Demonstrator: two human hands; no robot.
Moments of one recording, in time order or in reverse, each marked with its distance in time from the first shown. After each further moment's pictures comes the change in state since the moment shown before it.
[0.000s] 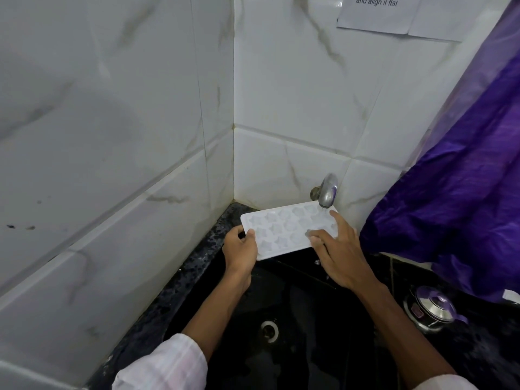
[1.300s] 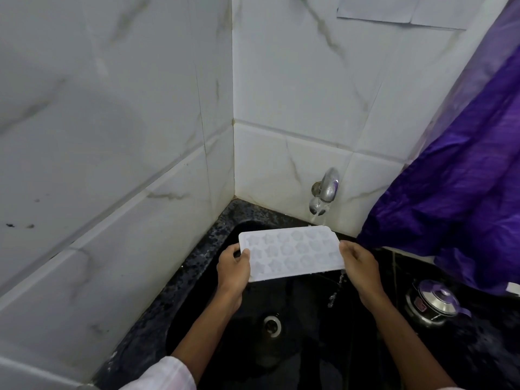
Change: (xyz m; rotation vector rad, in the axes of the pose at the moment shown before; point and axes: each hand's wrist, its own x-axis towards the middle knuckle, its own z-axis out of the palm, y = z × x) left_hand -0.014 -0.035 -0.030 0.118 -0.074 -0.057; right_hand -0.026 0.021 0.020 0.710 0.113 0.687
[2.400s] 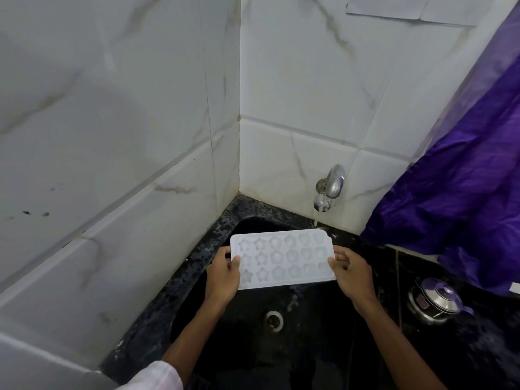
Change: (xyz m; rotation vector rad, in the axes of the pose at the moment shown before) left_hand 0.002 -0.026 -0.036 0.333 0.003 0.144; right_hand -0.019 0.012 0.017 -0.112 -0.055 -0.078
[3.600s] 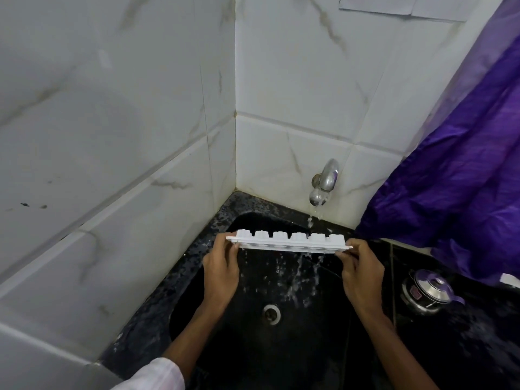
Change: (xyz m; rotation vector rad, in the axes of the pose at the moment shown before) left_hand -0.016 0.004 -0.003 0.015 0.197 0.524; right_hand -0.029 -0.005 -0.020 -0.017 0.259 -0.409
